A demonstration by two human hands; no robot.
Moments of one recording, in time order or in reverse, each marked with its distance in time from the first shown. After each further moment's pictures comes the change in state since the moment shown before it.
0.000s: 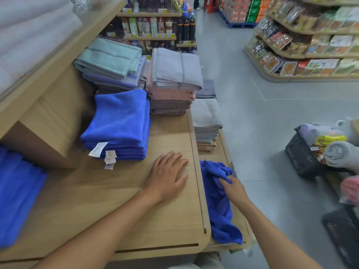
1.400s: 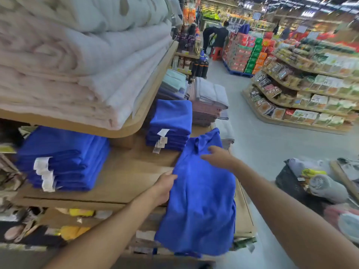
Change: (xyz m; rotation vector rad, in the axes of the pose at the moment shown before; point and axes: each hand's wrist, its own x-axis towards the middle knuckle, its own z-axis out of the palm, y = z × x) left_hand -0.157 -0.035 -0.067 -1.726 -0.088 -0.739; right_hand -0.173 -0.221 0.065 -0.624 -0.121 -0.275
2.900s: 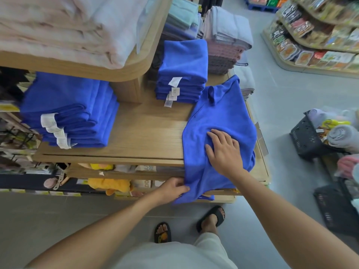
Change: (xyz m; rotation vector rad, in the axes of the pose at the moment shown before) left_hand -0.060 -0.128 -0.079 0.657 -0.220 -0.088; right_hand -0.040 0.070 0.166 -0.383 0.471 -0.298
